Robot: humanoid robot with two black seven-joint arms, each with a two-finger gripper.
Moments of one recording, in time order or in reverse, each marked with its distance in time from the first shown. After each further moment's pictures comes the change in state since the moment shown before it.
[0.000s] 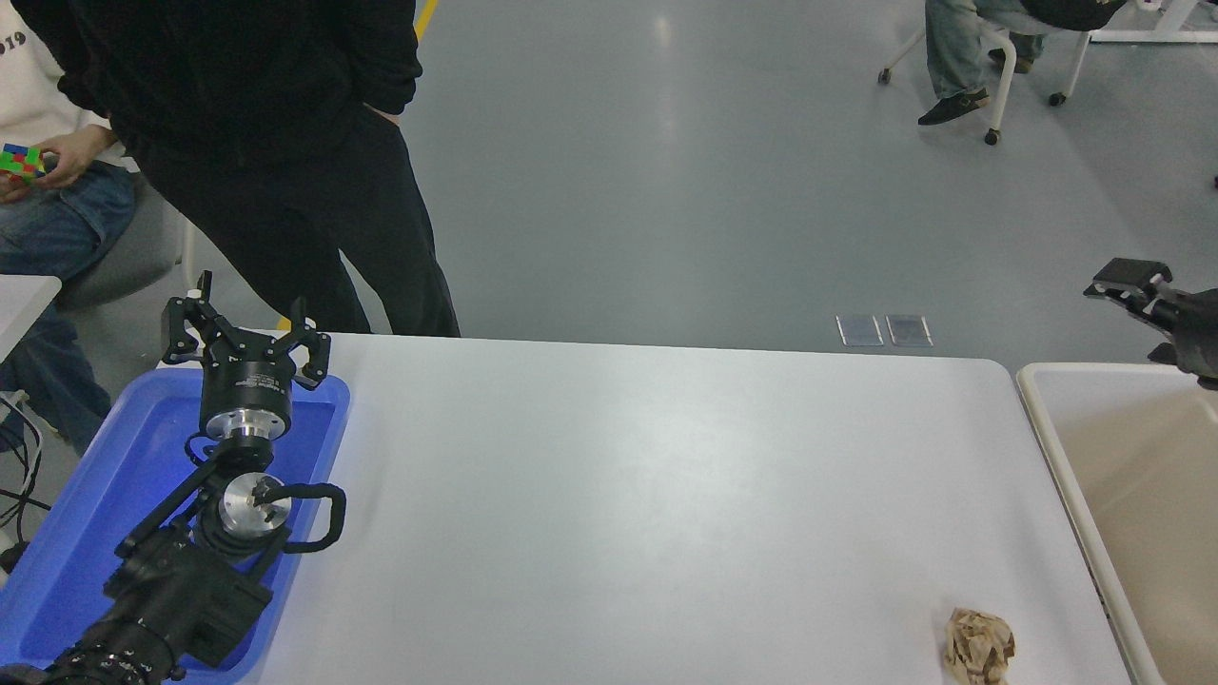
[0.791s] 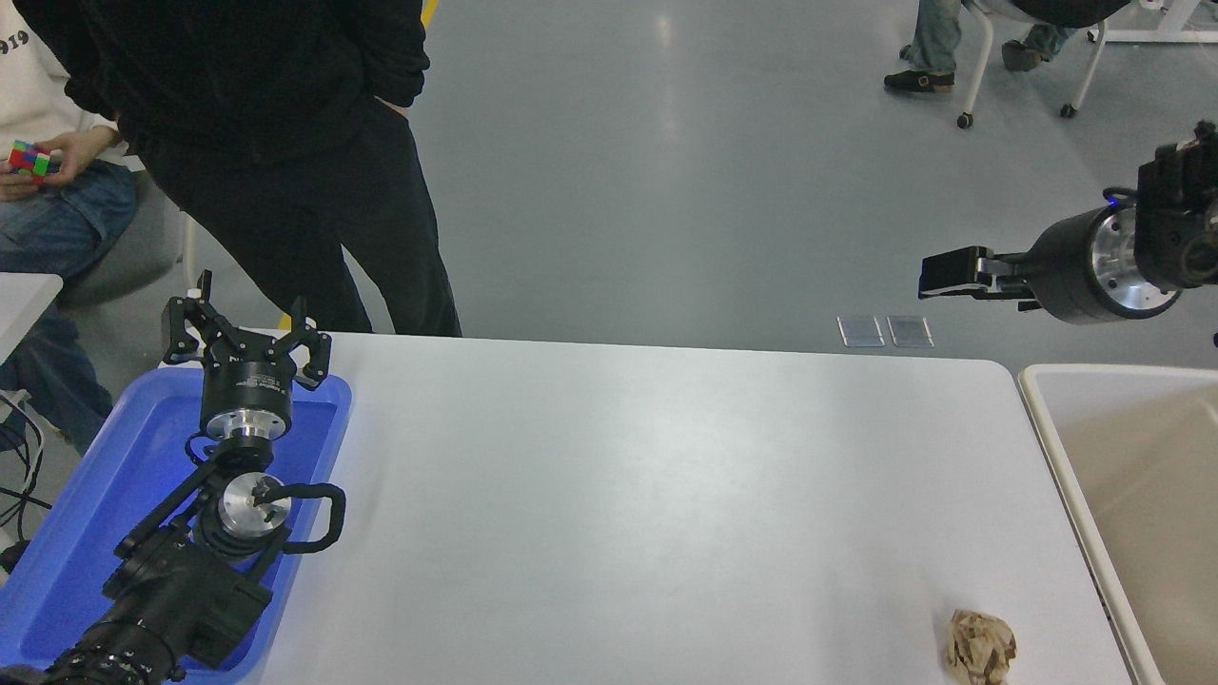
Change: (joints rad) left arm 0.000 0.000 0.000 0.000 0.000 0.000 0.000; right arm 0.607 0.420 -0.417 0.387 -0.027 0.070 0.001
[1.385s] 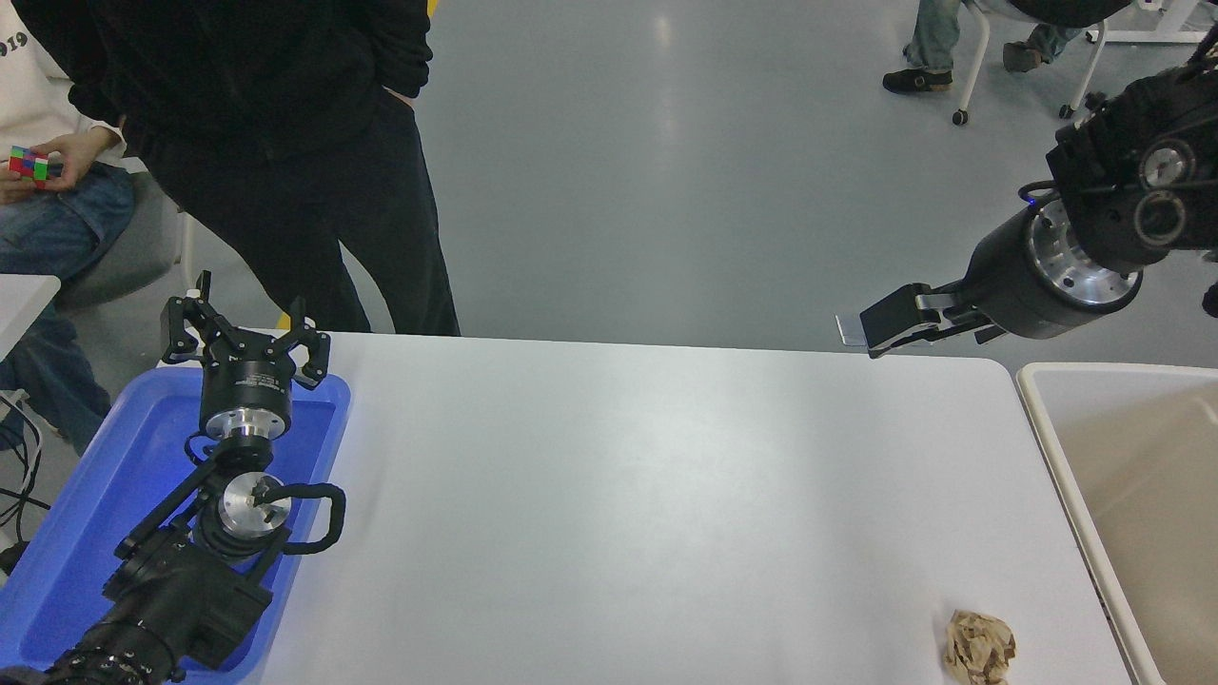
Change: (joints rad) left arm 0.000 0.000 0.000 0.000 0.000 0.000 0.000; right arm 0.188 0.095 0.006 0.080 0.008 0.347 0.001
